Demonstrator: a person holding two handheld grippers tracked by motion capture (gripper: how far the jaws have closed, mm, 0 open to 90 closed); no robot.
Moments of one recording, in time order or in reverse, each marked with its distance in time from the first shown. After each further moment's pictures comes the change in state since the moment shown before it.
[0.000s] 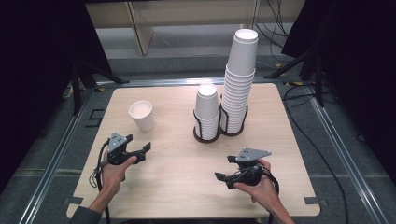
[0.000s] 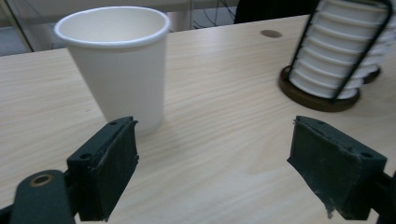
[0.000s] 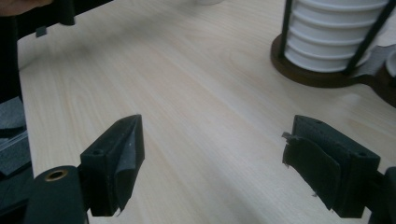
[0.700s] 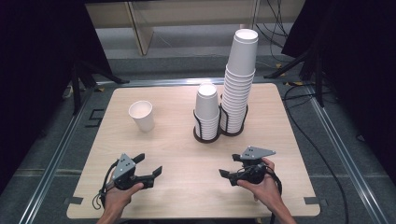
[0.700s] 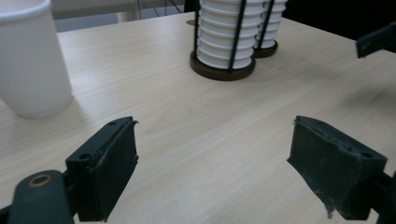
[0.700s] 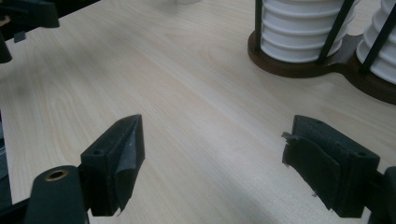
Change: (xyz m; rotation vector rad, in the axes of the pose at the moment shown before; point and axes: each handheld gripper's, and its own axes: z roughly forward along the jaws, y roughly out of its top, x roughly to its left) left arm -0.057 -0.029 -0.032 0.003 -0.161 0.045; right arm -0.011 -0.007 -0.003 -0.003 -0.039 0.051
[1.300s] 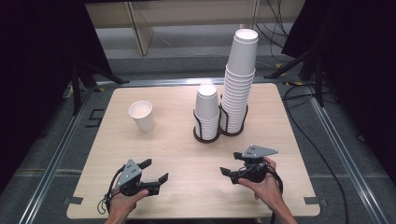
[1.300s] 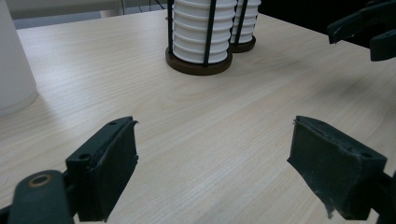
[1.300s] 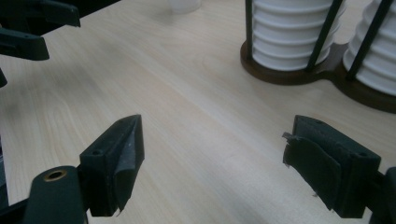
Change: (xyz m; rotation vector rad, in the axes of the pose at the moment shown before) left arm -0.012 -0.006 0.003 0.000 -0.047 0.009; right arm -0.002 0.003 -0.005 -0.028 -0.013 0.018
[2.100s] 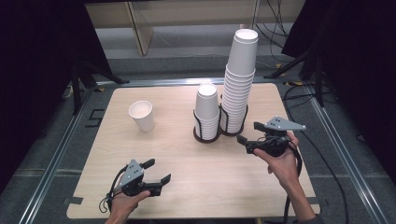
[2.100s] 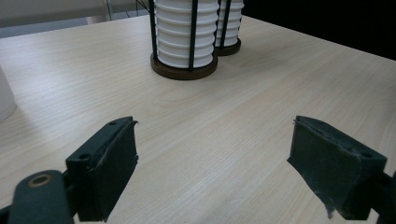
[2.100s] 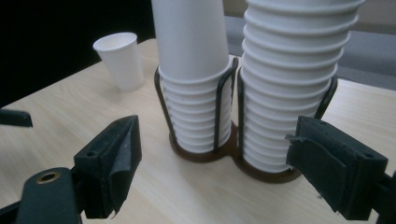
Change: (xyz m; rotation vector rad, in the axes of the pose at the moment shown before) left arm -0.006 0.001 0.005 -0.018 -0.054 0.028; right arm -0.033 0.070 -0.052 -0.173 -0.191 0.036
